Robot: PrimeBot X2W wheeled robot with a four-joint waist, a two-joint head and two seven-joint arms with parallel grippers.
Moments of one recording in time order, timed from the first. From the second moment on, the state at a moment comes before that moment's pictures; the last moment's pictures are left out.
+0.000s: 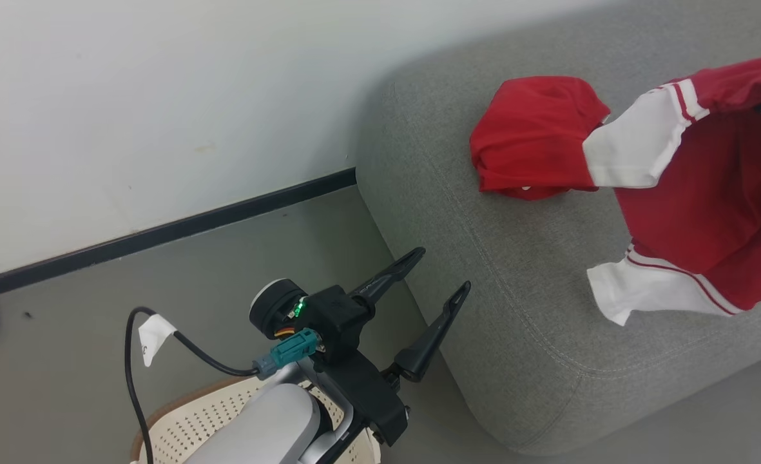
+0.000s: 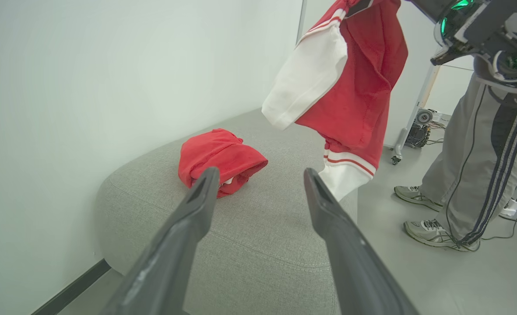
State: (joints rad) left arm -0.60 0.17 -0.80 0.23 -0.60 -0.09 -0.13; right arm -0.56 -0.68 0.24 0.14 0.67 0.11 -0.26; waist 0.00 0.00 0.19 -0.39
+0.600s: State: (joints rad) left arm -0.70 0.15 -0.83 0.18 -0.56 -0.10 -0.08; right arm -0.83 -0.69 0.20 0.41 0.72 0.12 -0.26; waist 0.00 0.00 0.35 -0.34
